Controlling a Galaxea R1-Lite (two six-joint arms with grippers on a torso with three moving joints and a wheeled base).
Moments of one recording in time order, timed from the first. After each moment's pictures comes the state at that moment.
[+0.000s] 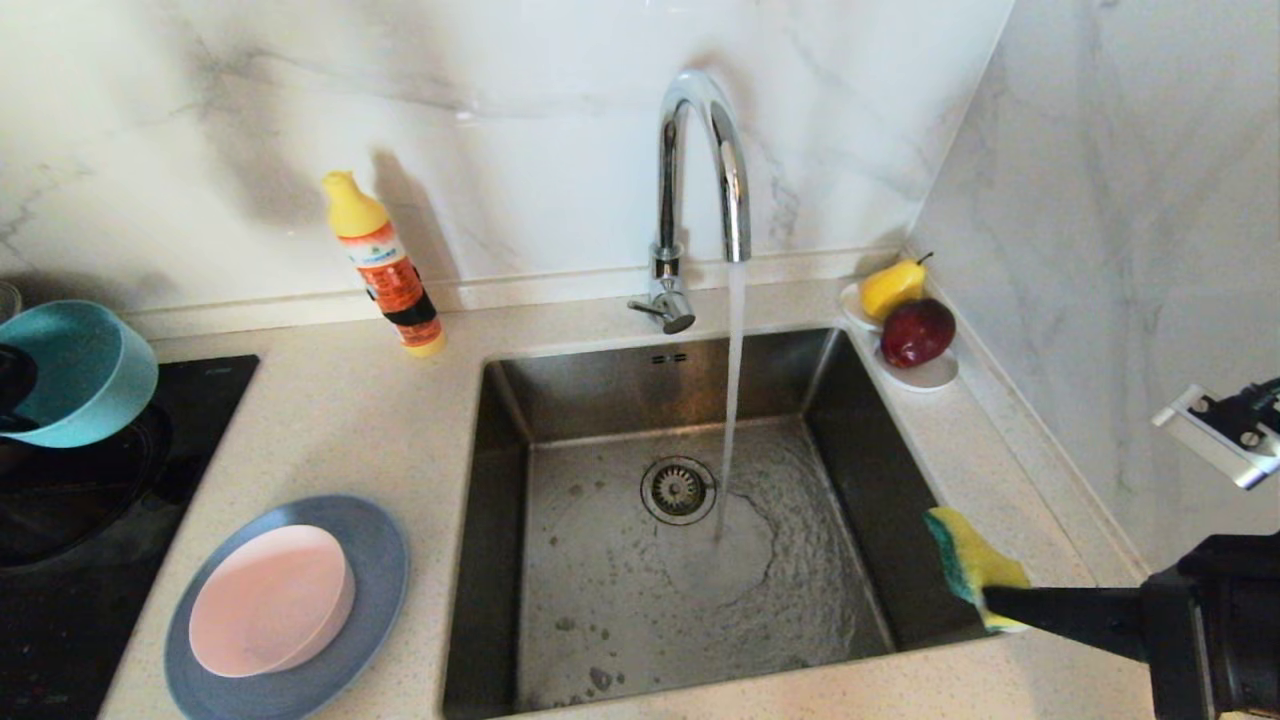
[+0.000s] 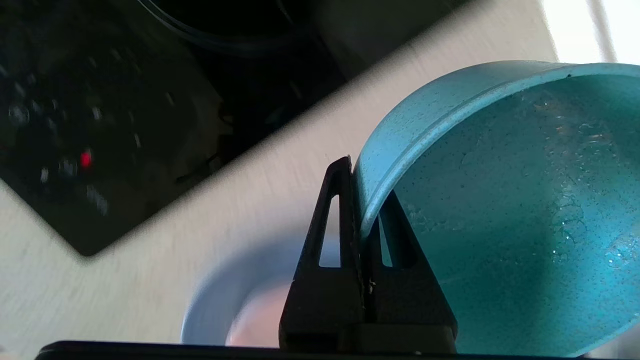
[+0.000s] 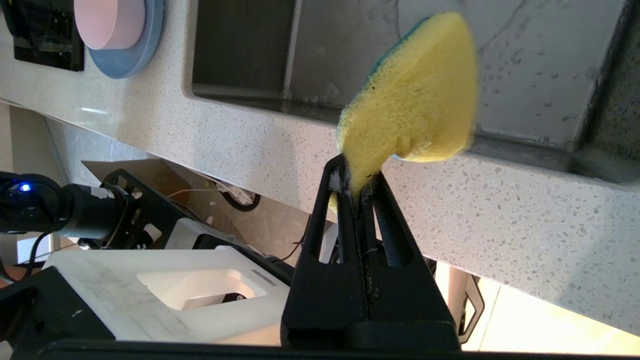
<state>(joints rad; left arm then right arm) 0.55 1.58 -1.33 0.44 -0.04 -0.75 0.59 1.14 -0.79 0.16 0.12 0.43</state>
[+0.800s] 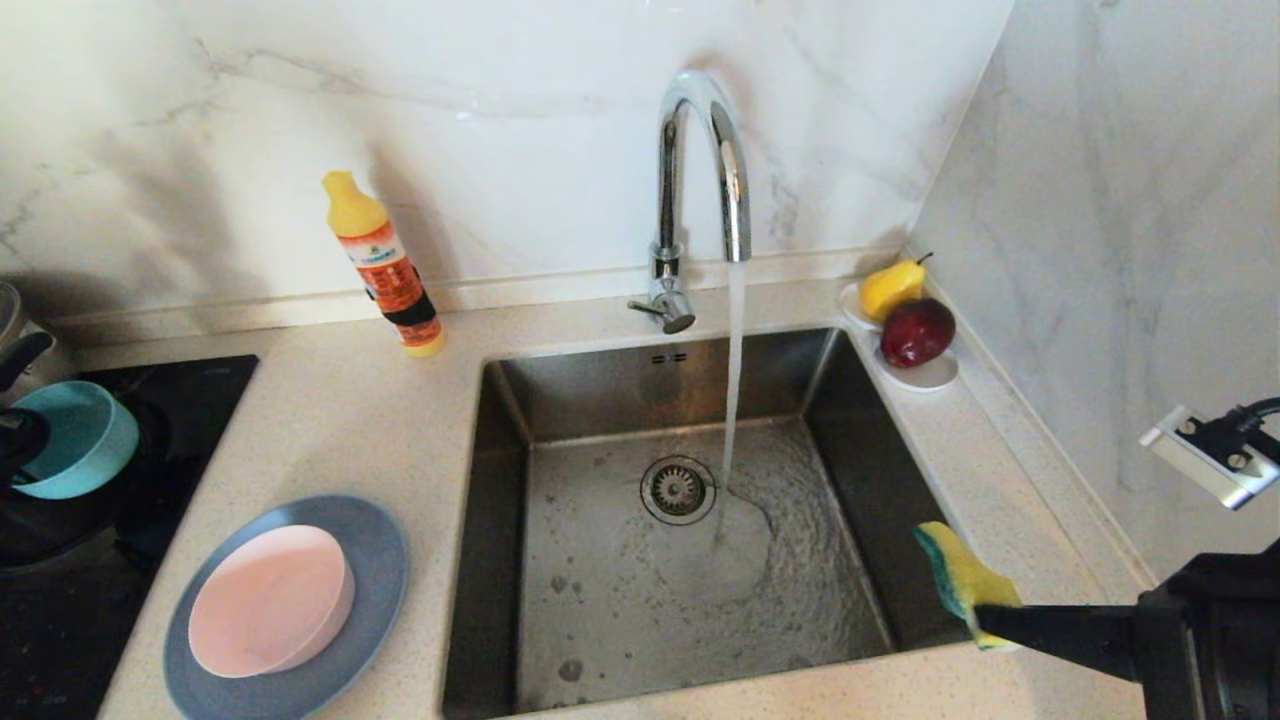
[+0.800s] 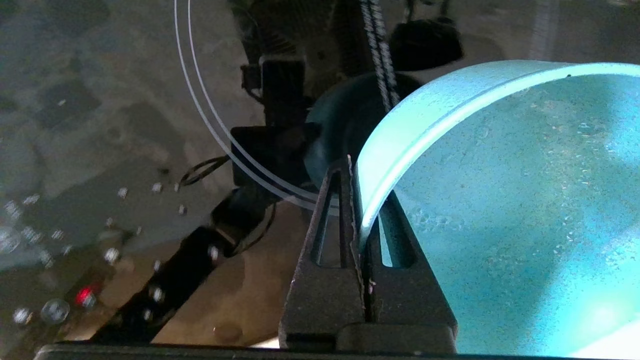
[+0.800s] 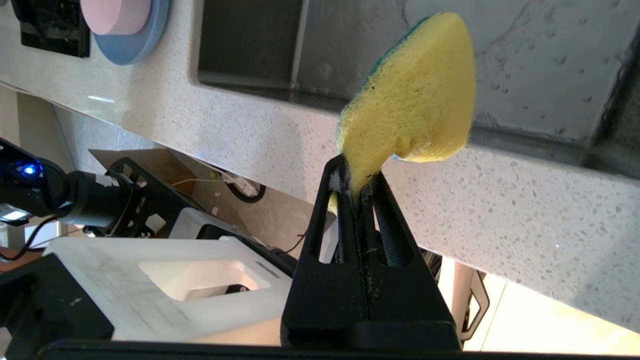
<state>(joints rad) 0.70 1.97 -1.49 0.36 -0.04 -0.80 0.60 1.14 -0.75 0.13 0.14 0.43</state>
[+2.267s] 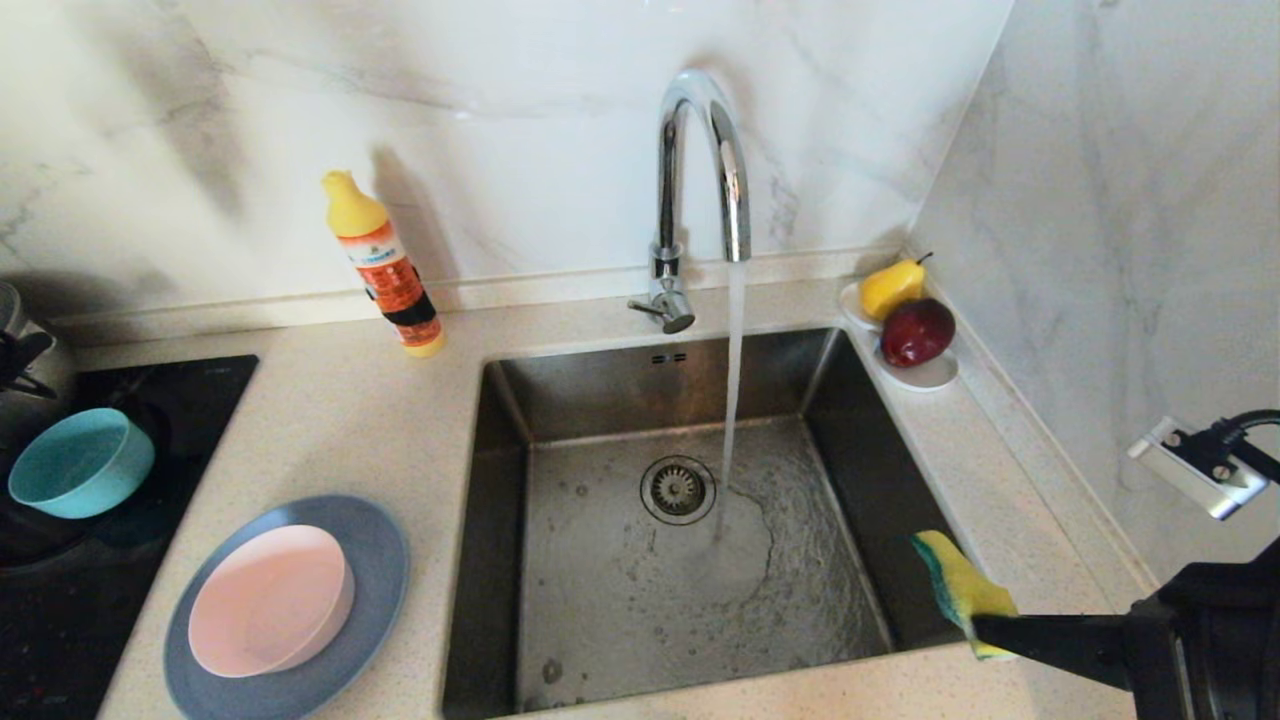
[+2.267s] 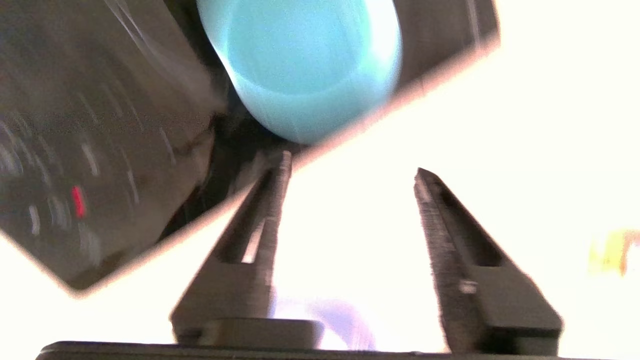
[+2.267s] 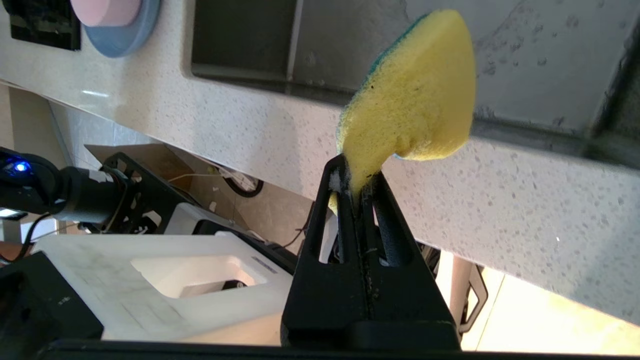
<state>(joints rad) 0.61 1.69 -1.56 0.62 -0.18 -0.67 0.60 1.14 -0.74 0.13 0.14 0.43</state>
